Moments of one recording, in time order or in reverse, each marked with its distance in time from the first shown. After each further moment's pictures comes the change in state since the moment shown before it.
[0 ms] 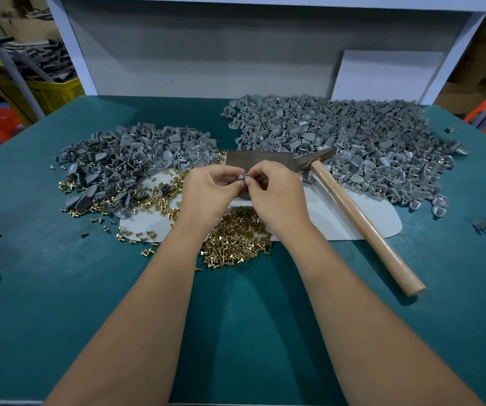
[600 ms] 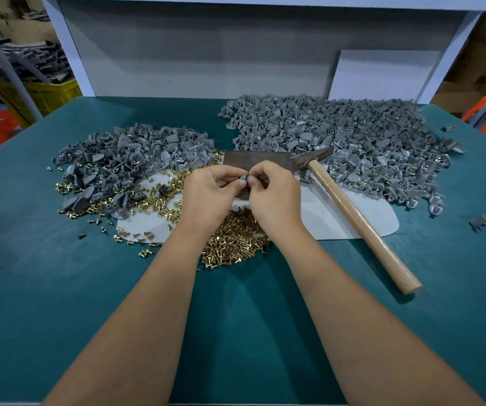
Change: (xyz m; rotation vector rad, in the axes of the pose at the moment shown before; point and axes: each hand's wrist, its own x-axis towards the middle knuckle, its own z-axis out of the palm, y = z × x) left_hand -0.006 0.005 0.005 0.001 -0.015 0.052; right_hand -0.006 -0.008 0.000 0.079 0.063 0.122
